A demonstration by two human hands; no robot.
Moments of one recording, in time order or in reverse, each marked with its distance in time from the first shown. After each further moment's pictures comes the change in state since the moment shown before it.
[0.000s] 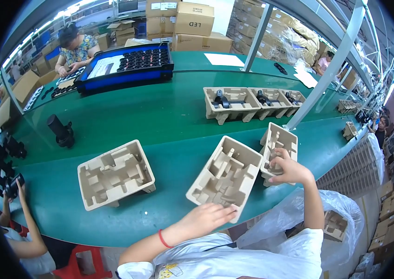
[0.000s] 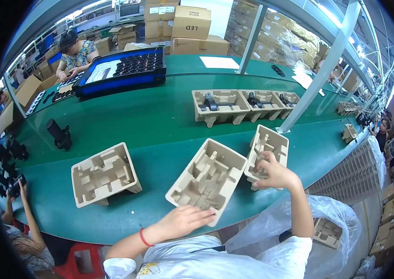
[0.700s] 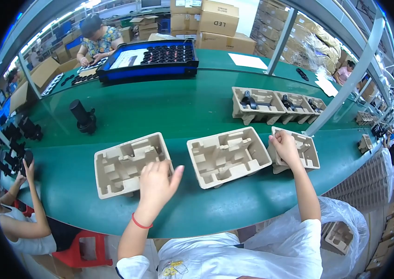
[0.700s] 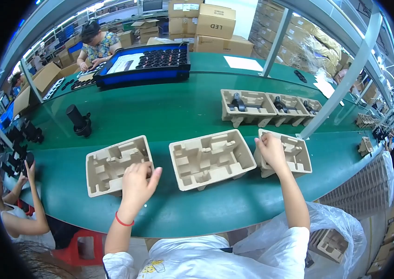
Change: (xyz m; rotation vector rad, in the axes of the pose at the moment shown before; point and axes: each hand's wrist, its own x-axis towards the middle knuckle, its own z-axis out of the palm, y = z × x) left_hand -0.046 -0.049 -0.097 0.539 0.337 -0.850; right_hand 0.122 -0.016 0.036 0.208 0.619 0.074
